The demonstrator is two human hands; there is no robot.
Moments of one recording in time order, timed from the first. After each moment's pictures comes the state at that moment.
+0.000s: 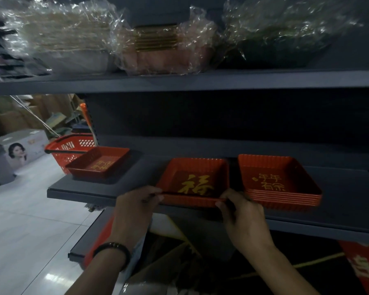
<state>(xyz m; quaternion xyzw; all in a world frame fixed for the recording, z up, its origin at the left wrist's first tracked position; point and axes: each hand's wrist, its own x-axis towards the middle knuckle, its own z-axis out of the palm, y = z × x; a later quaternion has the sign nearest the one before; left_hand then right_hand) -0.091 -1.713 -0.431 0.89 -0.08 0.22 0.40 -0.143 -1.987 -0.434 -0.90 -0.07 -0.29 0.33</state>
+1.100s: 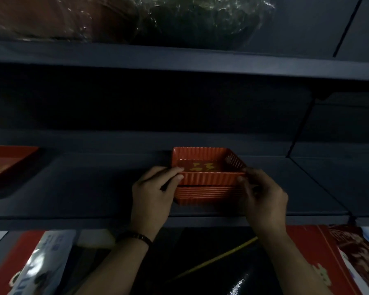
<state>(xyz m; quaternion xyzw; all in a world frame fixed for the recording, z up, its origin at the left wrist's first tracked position) -0.059 -1.934 -0.439 0.76 -0.26 0.29 0.52 -0.159 -2.164 -0.420 -0.82 0.13 -0.40 0.39</state>
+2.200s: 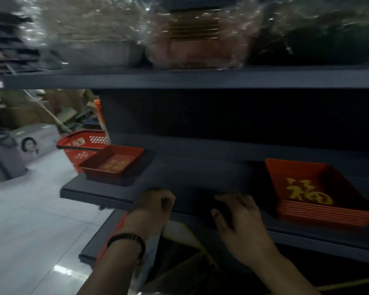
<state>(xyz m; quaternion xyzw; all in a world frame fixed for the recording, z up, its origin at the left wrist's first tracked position) -0.033 -1.685 -0.440 0.94 -0.05 0.06 0.33 -0.106 -1.928 -0.432 -0.93 -0.07 -0.22 0.30</state>
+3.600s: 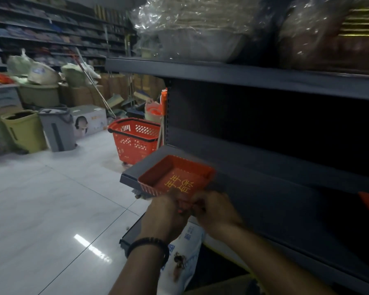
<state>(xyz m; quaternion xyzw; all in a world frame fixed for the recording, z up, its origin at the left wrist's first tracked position) -0.046 -1.553 -0.454 0.94 0.04 0.13 0.32 -0.012 -1.709 -0.427 -0.94 -0.18 0.02 0.30</state>
